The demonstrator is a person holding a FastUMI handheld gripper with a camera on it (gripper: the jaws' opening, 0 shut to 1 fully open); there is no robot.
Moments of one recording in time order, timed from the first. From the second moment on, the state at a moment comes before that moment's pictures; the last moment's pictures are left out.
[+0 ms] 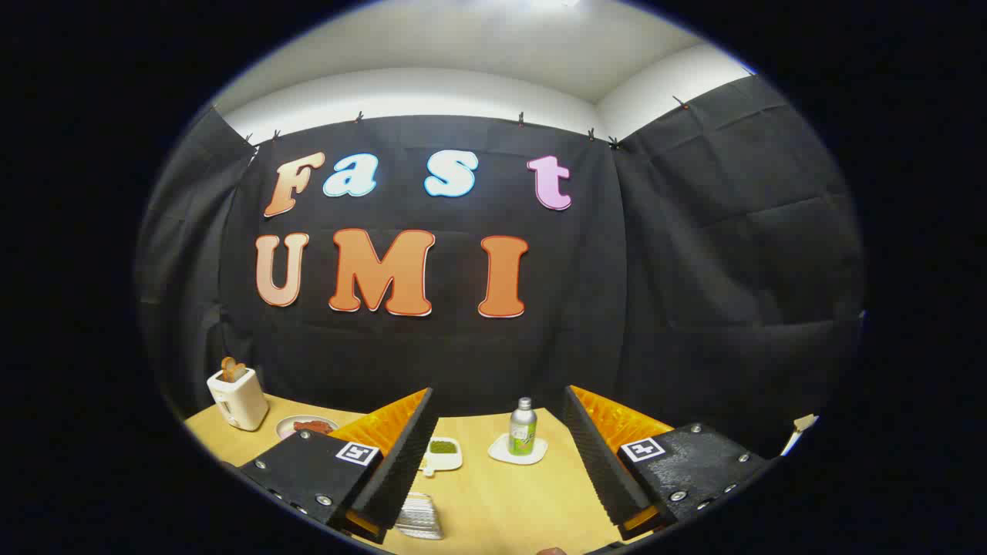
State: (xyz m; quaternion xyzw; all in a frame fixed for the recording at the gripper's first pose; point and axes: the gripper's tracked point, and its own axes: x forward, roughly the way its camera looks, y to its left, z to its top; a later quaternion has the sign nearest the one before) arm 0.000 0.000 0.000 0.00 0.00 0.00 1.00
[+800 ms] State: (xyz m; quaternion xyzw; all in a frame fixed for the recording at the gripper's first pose) arm -0.058 0.124 0.010 -0.02 0.03 0.00 1.00
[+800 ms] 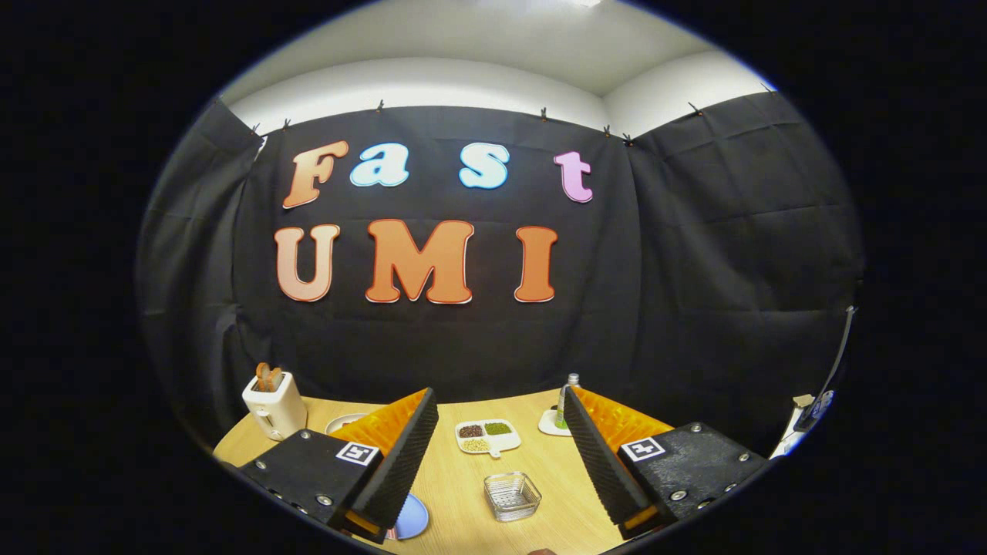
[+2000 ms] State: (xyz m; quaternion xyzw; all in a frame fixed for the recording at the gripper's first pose) arm -0.072 0.269 -0.279 -0.08 0.26 0.13 0.95
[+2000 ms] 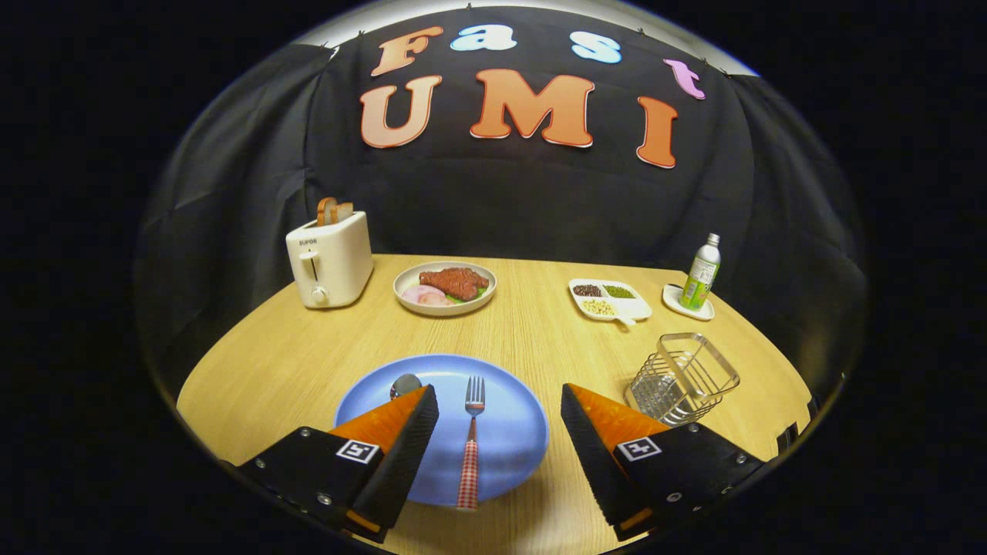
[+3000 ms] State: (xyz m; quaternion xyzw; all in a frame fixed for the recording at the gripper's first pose) arm -0.091 0.272 -0.339 -0.08 0.37 0.12 0.92
